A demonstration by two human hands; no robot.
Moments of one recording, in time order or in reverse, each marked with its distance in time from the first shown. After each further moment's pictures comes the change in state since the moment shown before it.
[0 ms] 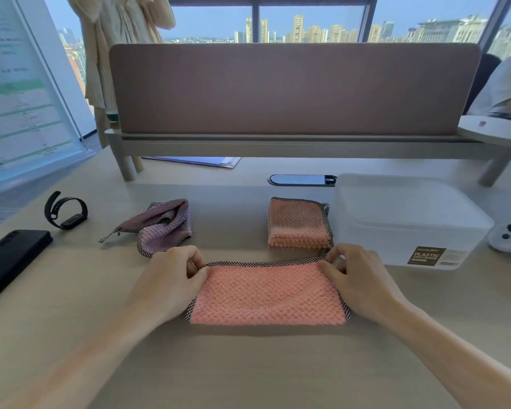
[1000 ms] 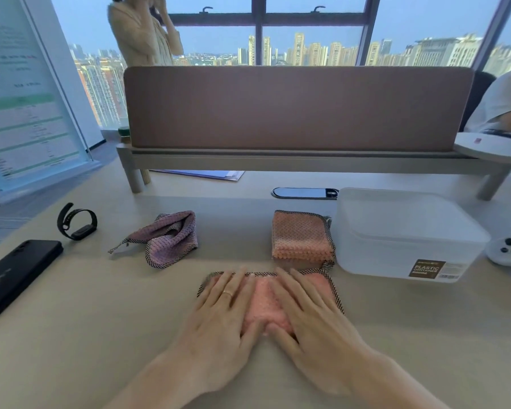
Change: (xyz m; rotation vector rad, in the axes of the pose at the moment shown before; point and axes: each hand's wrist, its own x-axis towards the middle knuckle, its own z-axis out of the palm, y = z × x) left_hand -0.049 0.020 0.044 0.351 -0.159 0.345; right_hand -0.055 -0.036 0.043 -0.468 -0.125 -0.474
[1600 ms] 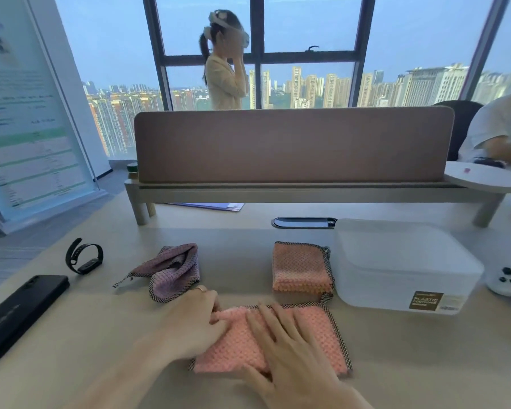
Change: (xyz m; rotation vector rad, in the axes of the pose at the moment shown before) left_hand 0.043 -0.040 -0.052 -0.139 -0.106 -0.221; right_hand 0.028 -0.028 0.022 0.053 -0.150 0.013
